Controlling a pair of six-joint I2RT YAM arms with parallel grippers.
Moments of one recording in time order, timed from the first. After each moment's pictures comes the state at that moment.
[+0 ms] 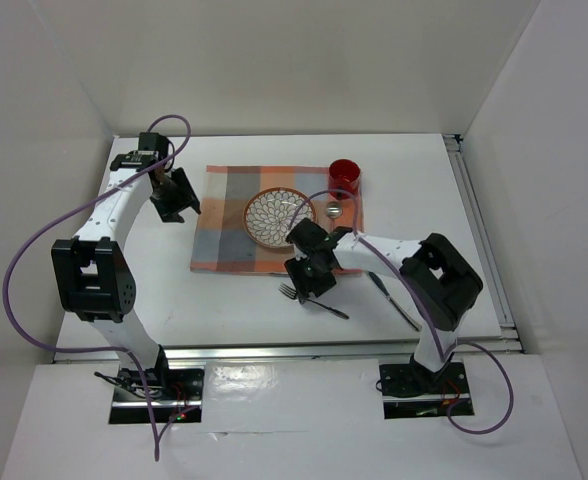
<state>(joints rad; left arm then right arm) 0.01 1.74 1.55 -0.95 0.08 -0.53 0.78 1.77 1.08 -0.57 -0.14 0.34</state>
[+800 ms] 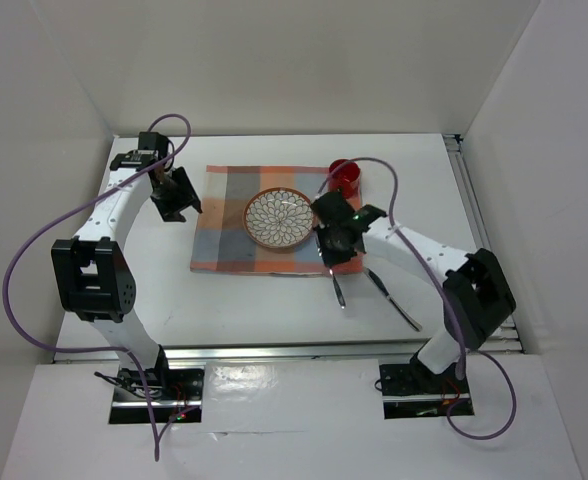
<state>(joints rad) 0.01 1.74 1.55 -0.95 0.10 -0.53 0.73 1.57 1.13 -0.72 0.11 0.37</state>
